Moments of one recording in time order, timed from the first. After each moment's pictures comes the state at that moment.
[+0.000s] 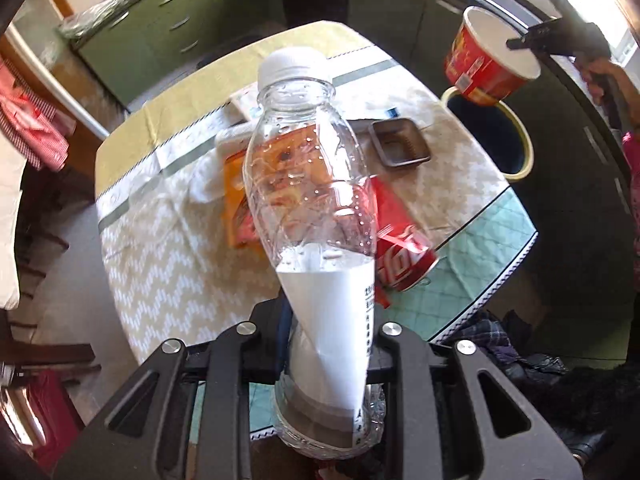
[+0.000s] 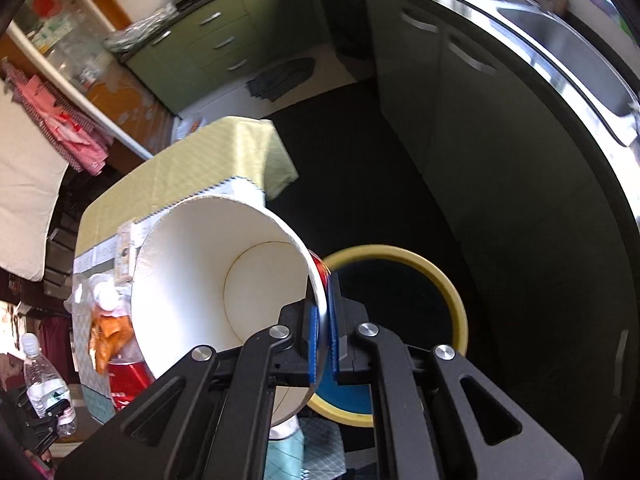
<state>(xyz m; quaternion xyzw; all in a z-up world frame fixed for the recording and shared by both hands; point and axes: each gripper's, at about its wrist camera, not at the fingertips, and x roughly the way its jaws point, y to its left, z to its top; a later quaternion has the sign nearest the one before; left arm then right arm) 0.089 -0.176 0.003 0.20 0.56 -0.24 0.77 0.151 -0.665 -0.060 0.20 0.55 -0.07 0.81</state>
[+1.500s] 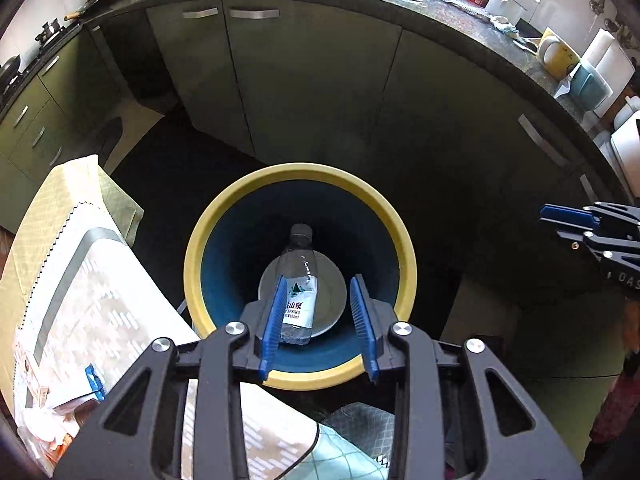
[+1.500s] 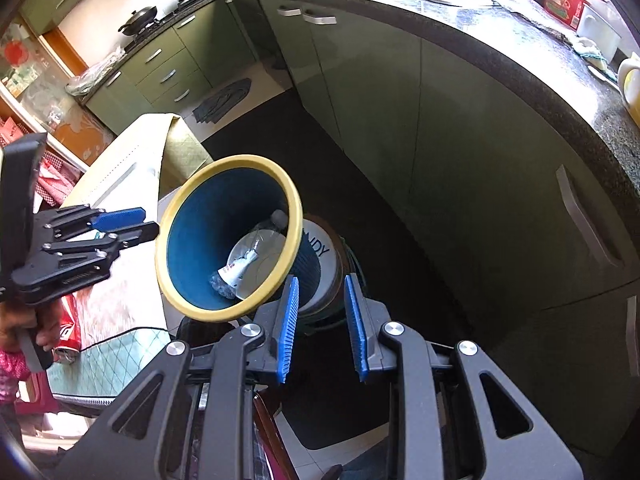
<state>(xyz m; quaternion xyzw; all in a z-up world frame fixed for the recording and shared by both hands) 0.100 -0.573 -0.087 0.26 0.49 -0.42 0.72 -0.068 -0.753 -0.111 0.24 0.50 -0.14 0.82</state>
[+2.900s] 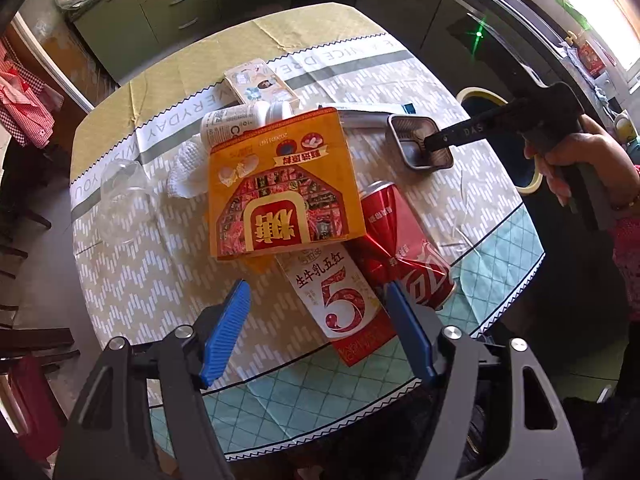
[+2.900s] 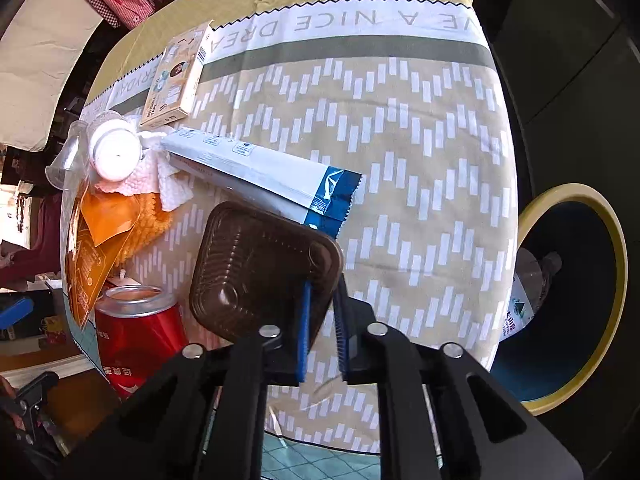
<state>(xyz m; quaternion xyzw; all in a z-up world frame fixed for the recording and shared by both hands) 0.131 -0.194 -0.052 0.16 0.60 -0.24 0.75 0.211 -0.438 -0.175 0.10 0.68 0.08 0.72</state>
